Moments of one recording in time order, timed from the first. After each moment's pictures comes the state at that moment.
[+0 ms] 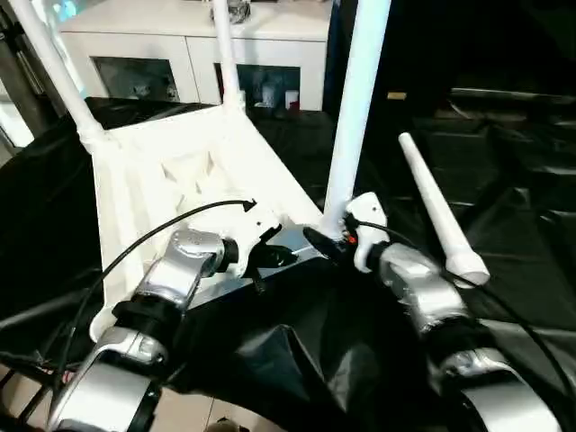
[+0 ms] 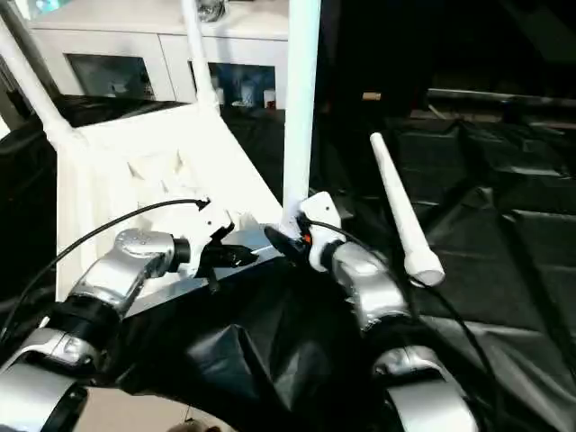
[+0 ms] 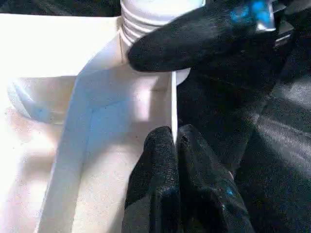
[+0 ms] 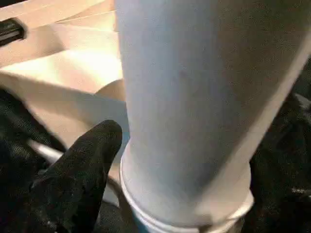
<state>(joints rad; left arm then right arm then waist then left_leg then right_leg) -0.62 0.28 -0.22 0.63 0.02 0.21 -1.04 -0.53 -0.15 0.09 0.67 0.05 0.03 0.69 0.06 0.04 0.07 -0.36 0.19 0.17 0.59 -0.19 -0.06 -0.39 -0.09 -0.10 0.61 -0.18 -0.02</state>
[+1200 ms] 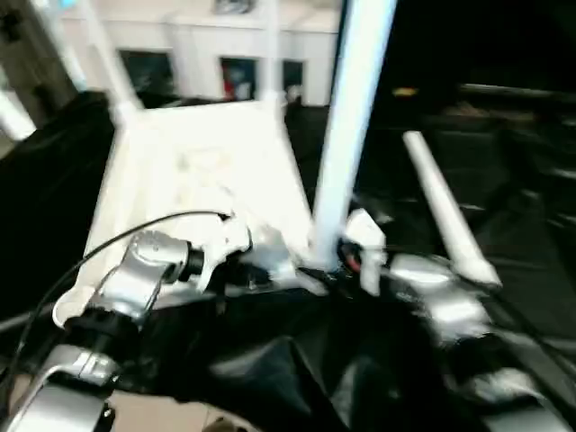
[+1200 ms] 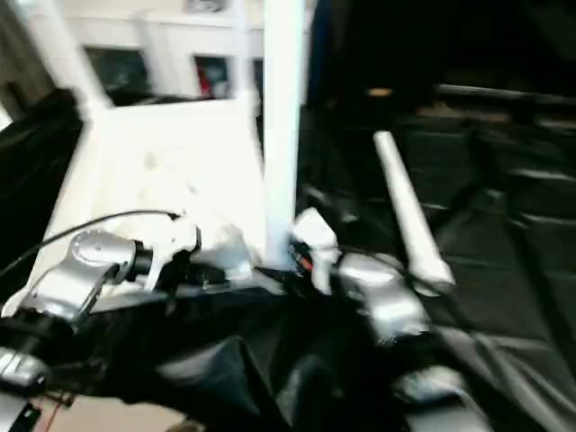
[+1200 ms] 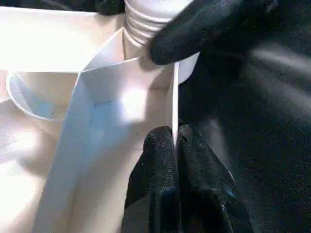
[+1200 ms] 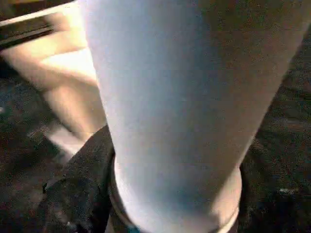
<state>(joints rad) -0.57 0.35 -0.23 0.56 0.00 0.22 -1.10 -0.52 -0.12 0.12 0.66 0.07 0.04 0.68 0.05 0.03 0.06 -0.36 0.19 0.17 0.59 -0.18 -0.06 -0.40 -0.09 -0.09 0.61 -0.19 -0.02</state>
